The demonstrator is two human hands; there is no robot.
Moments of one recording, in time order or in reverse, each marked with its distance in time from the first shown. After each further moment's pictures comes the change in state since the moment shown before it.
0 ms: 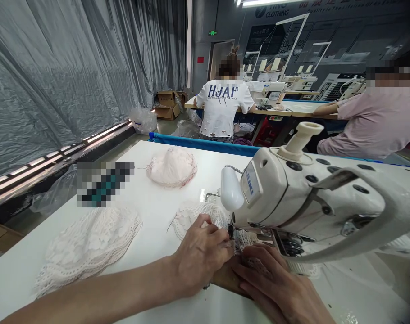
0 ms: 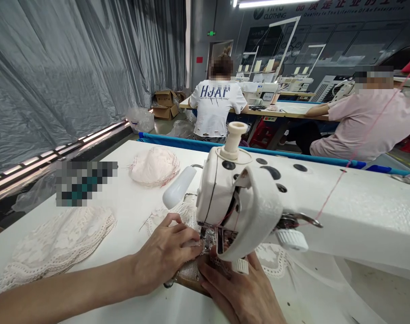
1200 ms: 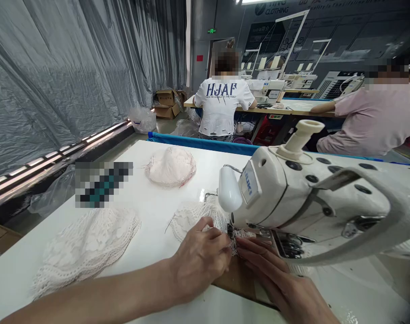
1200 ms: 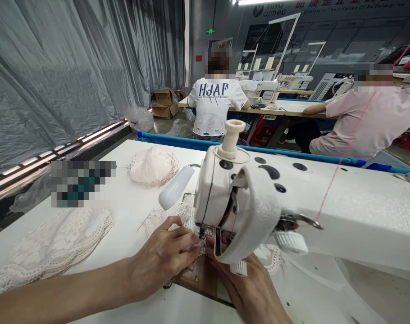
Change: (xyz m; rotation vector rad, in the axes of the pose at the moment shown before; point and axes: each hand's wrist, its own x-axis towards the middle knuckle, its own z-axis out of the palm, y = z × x) left_hand 0.000 0.003 0.003 0.069 0.071 0.062; right_hand -0.006 0.015 0.010 0.084 0.104 0.065
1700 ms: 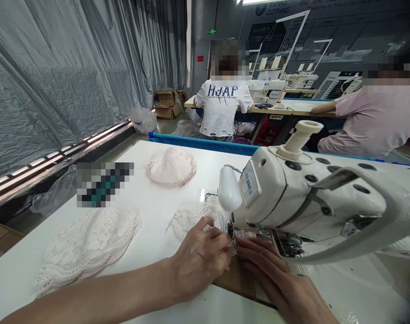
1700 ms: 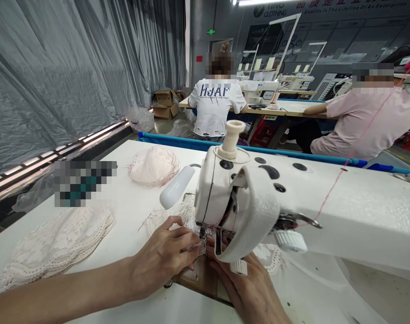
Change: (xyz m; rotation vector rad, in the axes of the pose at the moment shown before) left_hand 0.000 -0.002 -0.001 -0.011 -0.019 0.016; right_hand 0.002 -0.002 0.001 0.043 -0.007 0.047
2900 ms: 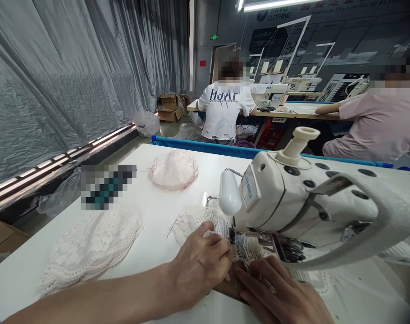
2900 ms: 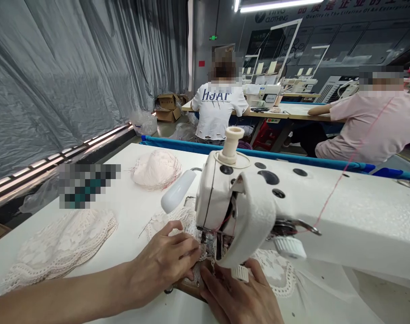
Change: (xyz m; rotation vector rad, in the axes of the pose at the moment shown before) left_hand -0.002 0.001 -0.009 0.026 -0.085 0.004; right_hand -0.009 -0.013 0.008 -0.187 -0.007 -0.151
